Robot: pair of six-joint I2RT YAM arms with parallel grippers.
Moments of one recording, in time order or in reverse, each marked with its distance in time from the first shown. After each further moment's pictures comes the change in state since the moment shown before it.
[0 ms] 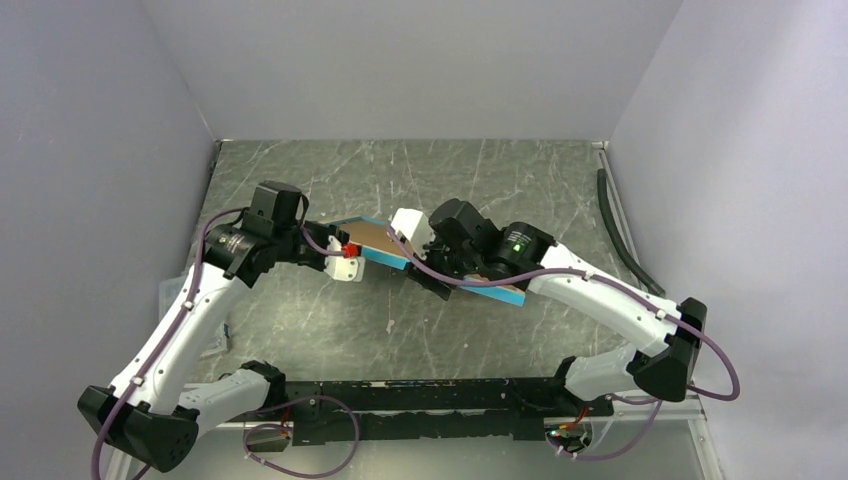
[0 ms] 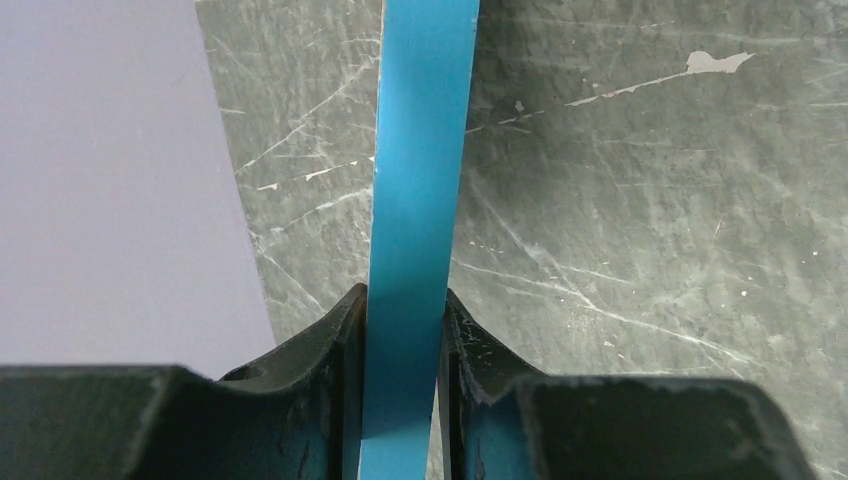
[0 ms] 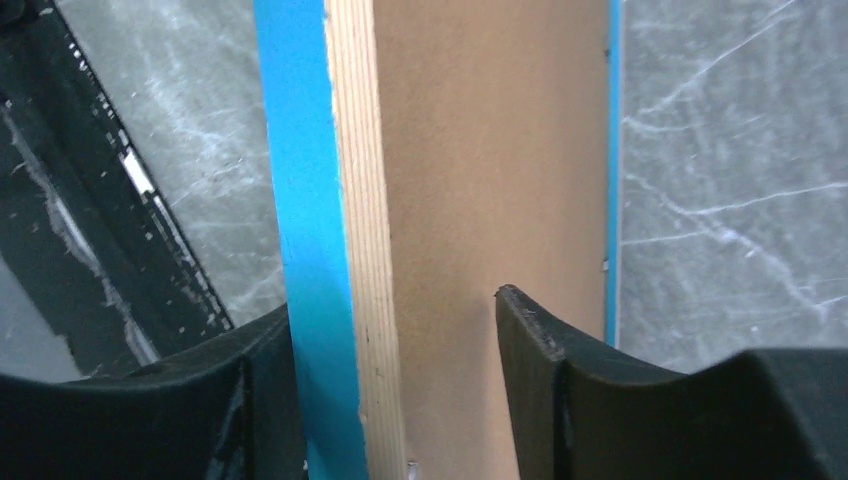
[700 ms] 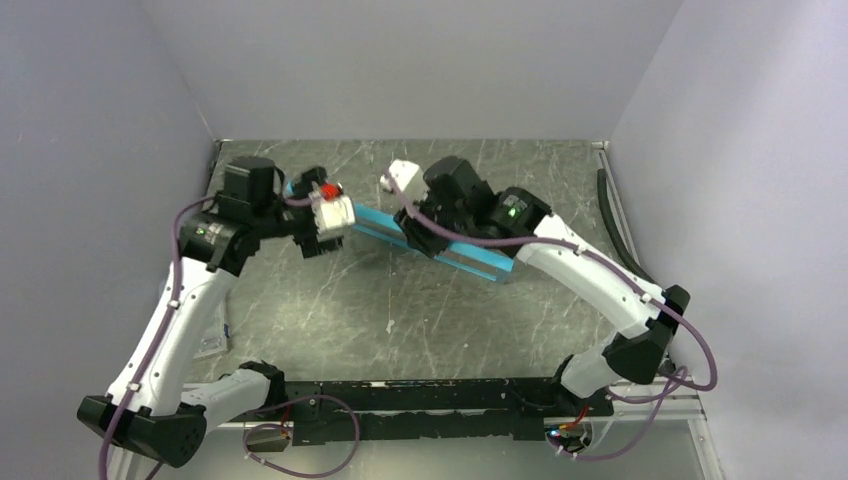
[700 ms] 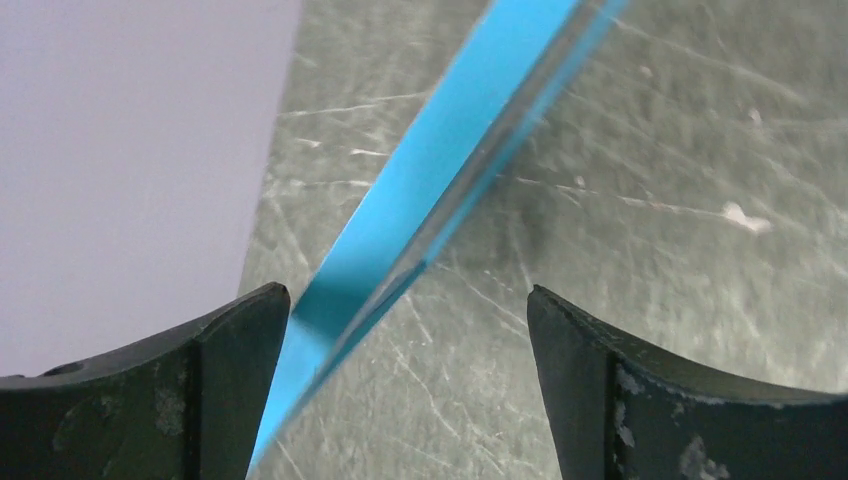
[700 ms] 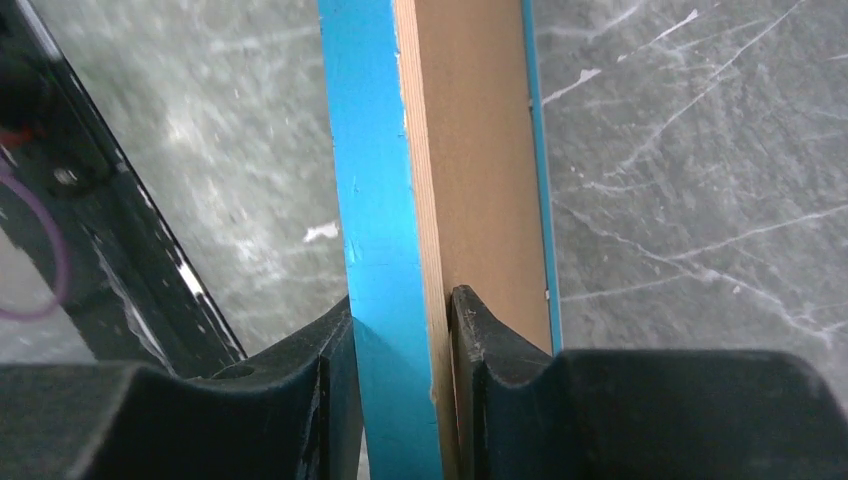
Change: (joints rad) left arm 0.048 0.014 0.111 0.078 0.018 -0.368; right arm -0.048 0.127 0.265 -0.026 -0.015 0.078
